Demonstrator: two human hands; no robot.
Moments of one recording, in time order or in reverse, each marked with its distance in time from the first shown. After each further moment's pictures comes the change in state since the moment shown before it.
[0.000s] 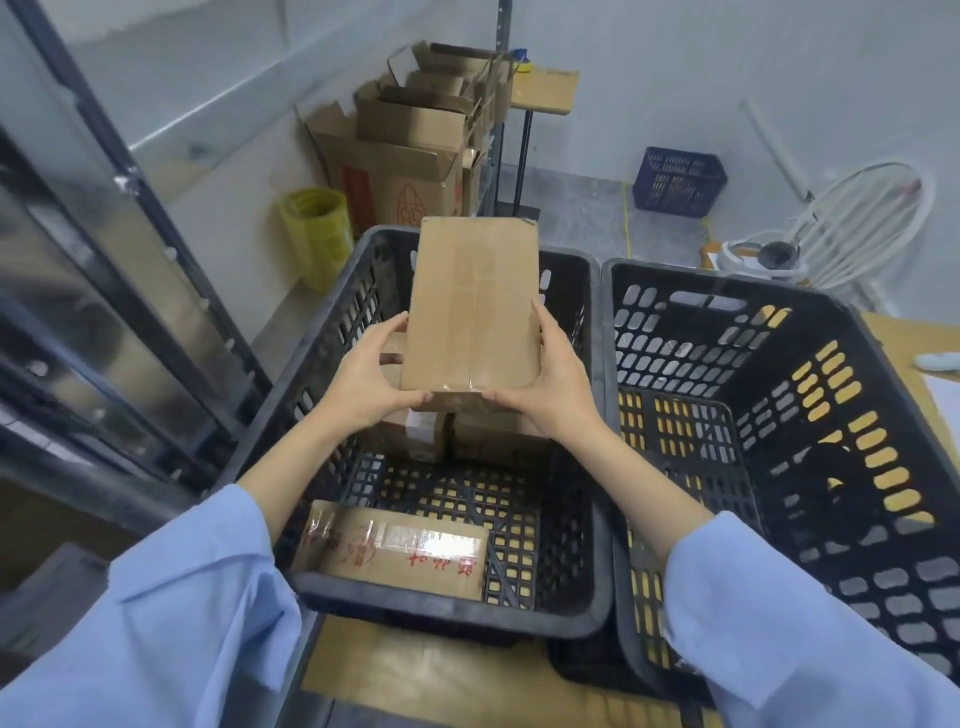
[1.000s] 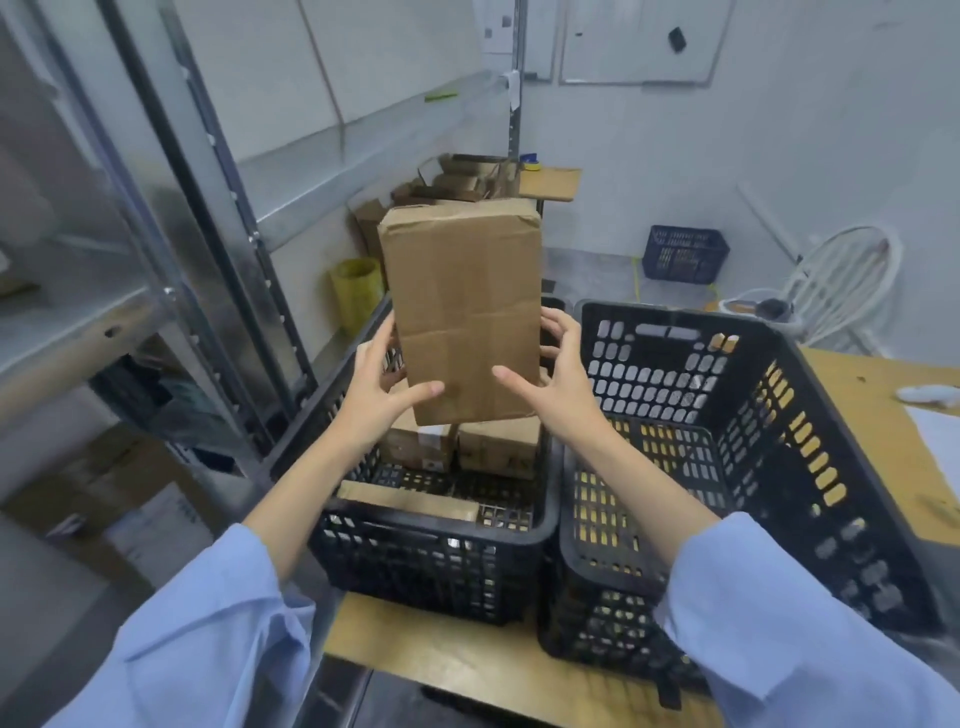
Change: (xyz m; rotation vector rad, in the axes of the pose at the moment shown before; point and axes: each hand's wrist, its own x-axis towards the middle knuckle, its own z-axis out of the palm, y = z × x) left_hand -0.121 0.105 -0.007 -0.320 0.160 0.069; right_hand -0.084 -0.042 -0.063 0.372 0.040 -0.184
